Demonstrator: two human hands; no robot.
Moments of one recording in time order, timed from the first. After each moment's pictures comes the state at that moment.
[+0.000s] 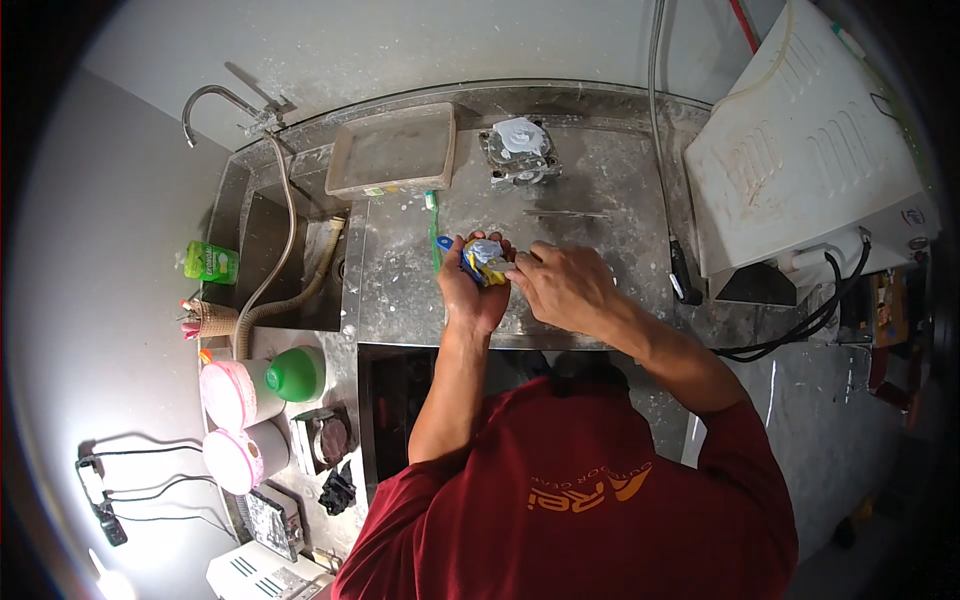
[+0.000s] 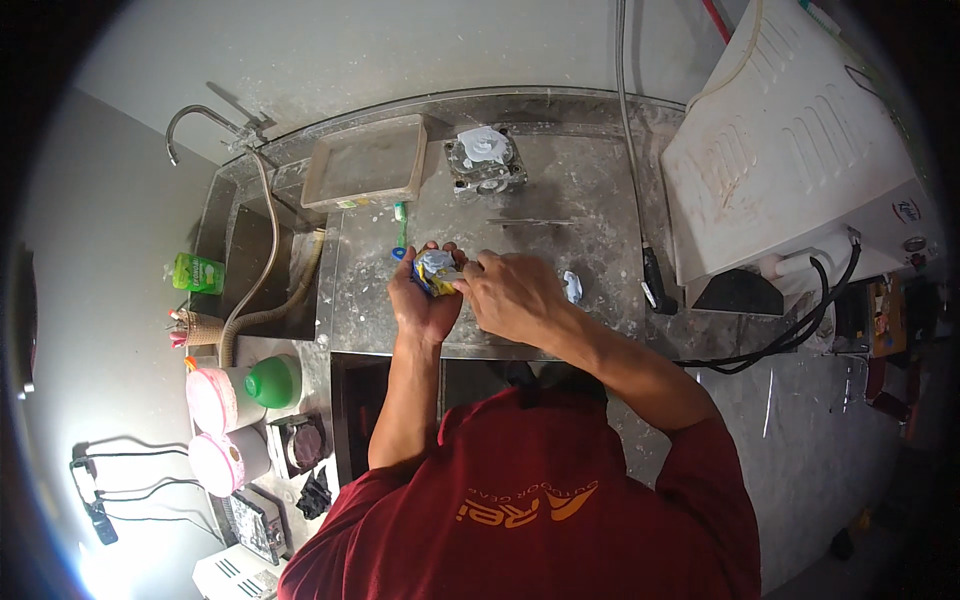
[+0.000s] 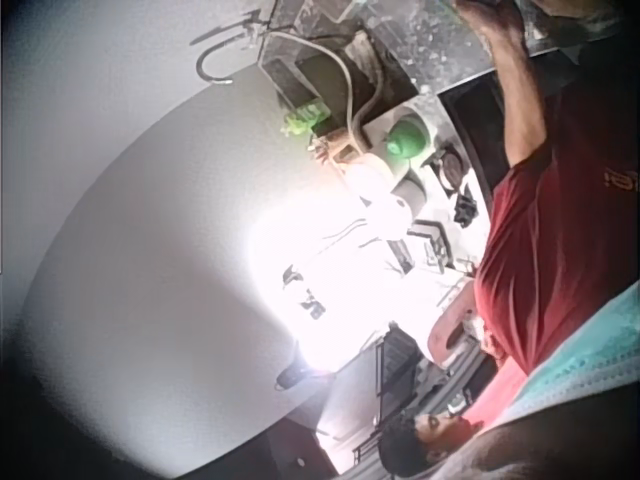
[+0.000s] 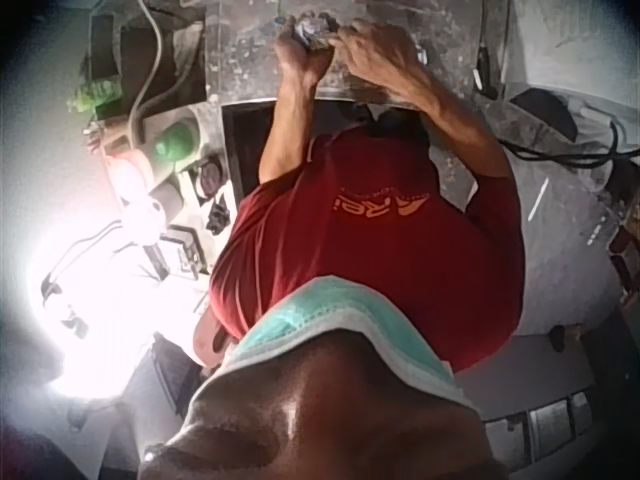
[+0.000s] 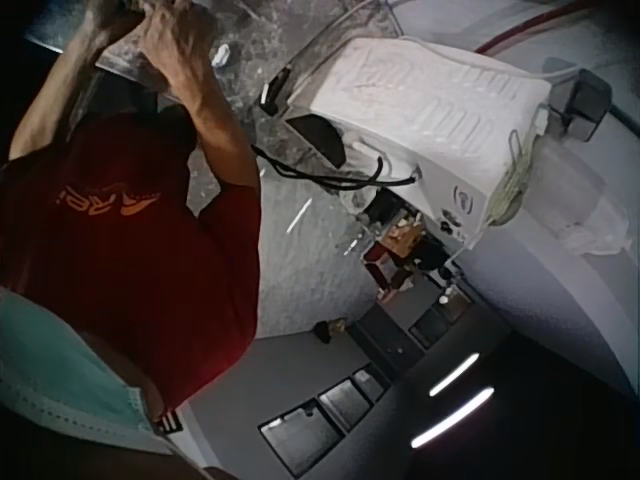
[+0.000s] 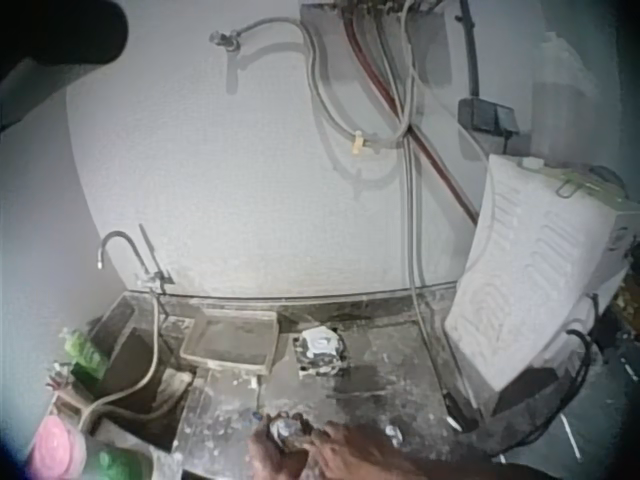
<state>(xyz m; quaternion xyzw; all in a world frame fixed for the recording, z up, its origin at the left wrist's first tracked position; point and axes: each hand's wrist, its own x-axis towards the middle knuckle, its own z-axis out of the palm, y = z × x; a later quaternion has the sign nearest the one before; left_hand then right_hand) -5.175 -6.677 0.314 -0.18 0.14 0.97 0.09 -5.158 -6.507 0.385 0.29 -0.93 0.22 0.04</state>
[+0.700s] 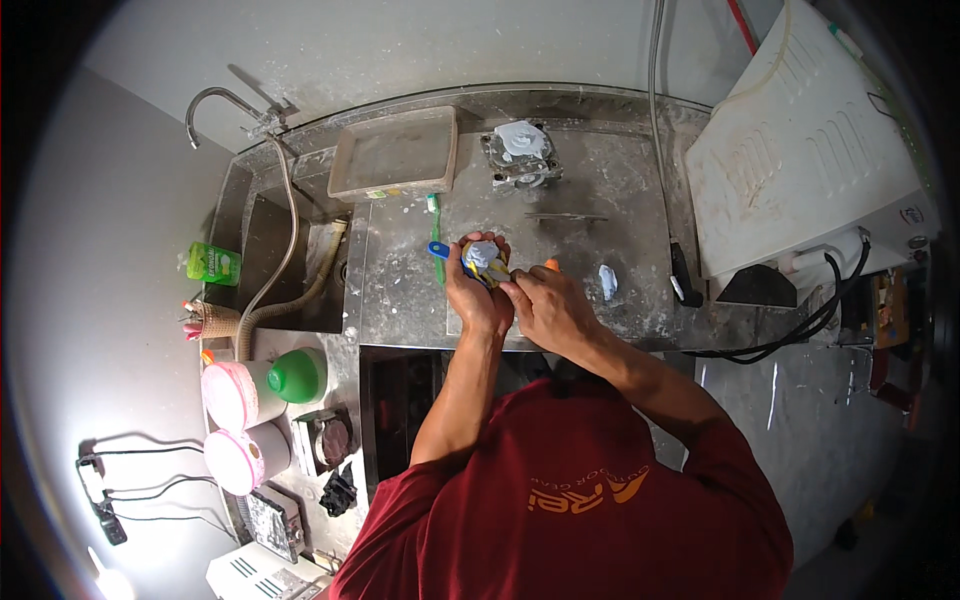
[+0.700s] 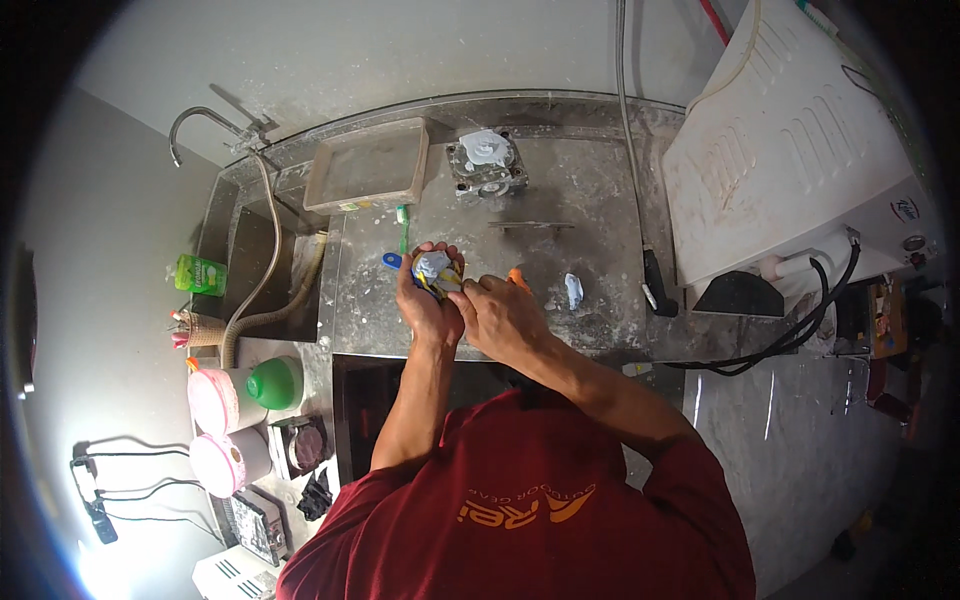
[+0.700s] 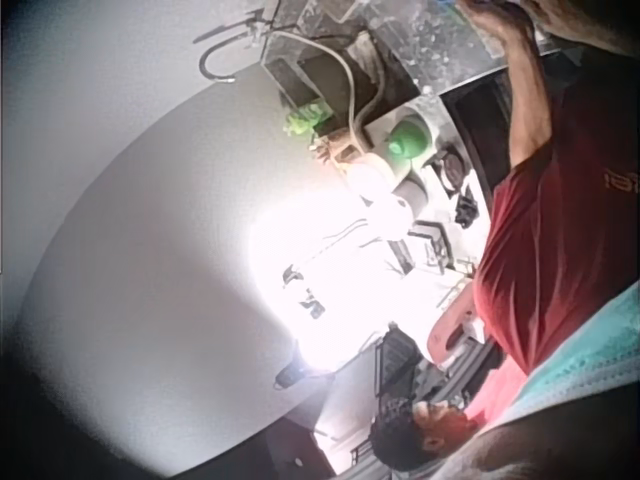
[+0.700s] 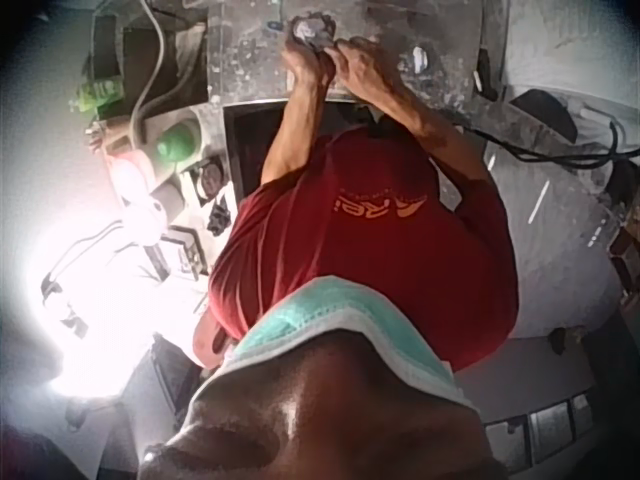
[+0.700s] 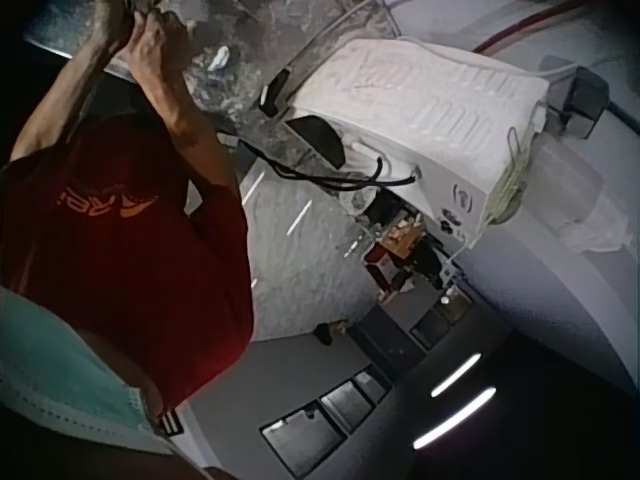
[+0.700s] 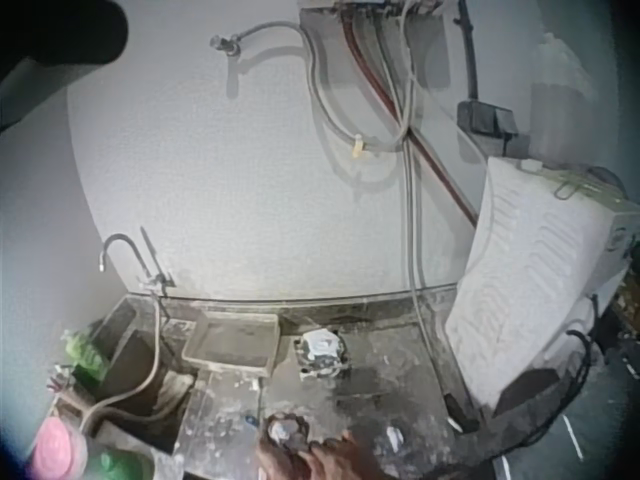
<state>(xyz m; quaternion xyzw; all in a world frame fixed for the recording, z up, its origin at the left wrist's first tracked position) -5.171 -6.657 0.309 -0.15 0.24 0.96 -0.07 -5.136 -6.531 0.336 0.21 -0.89 0.39 0.10</state>
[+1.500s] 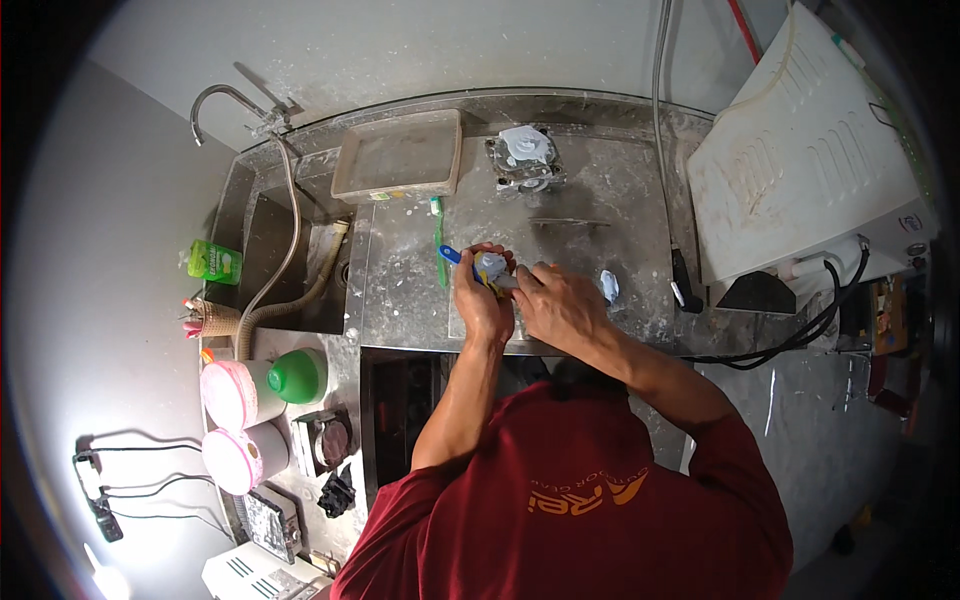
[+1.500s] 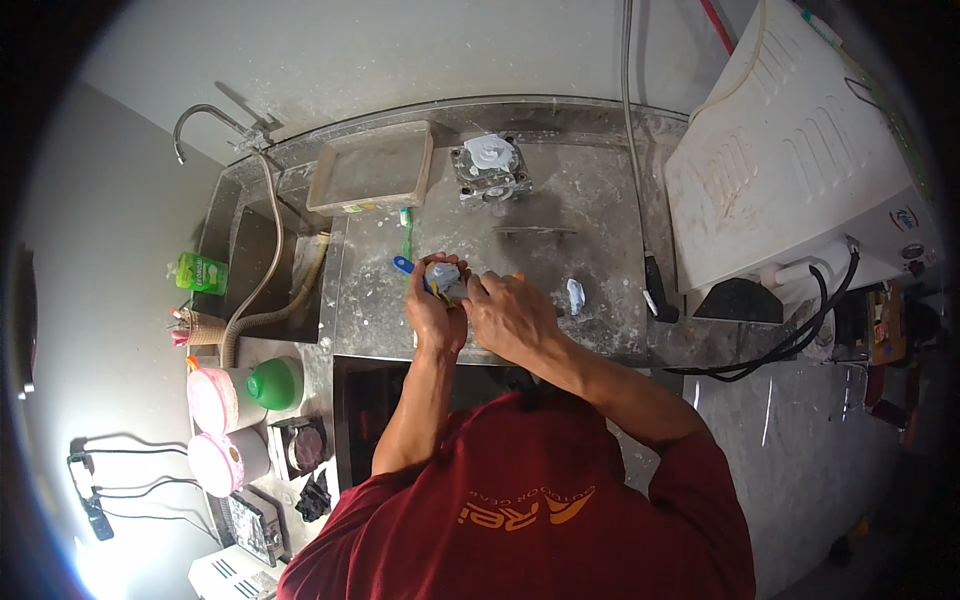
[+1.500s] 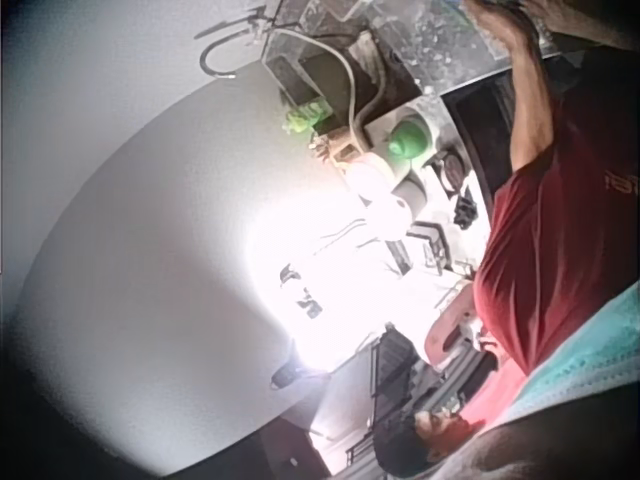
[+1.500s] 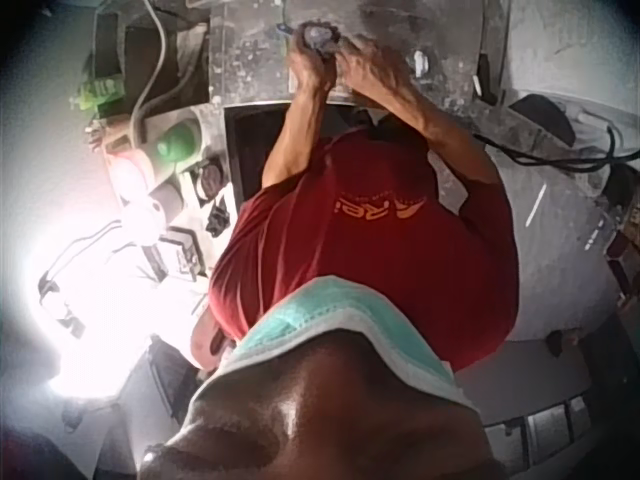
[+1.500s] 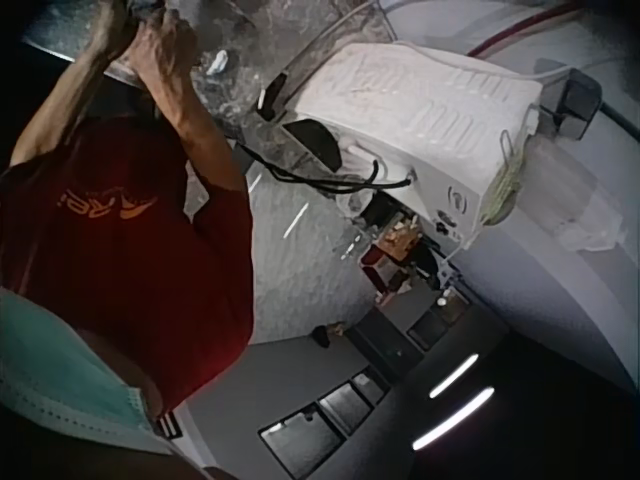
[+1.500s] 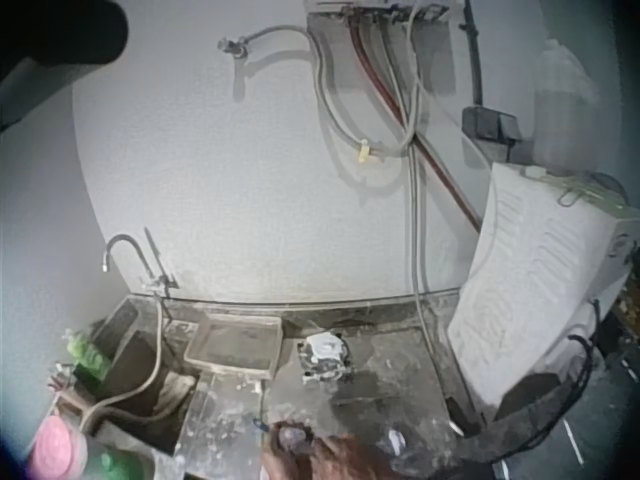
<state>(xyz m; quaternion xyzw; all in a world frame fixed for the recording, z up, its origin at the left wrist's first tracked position) -5.164 -6.660 0.307 -0.18 0.31 0.93 -0.04 -5.140 -6.522 0.350 0.25 -0.93 0.24 0.11</state>
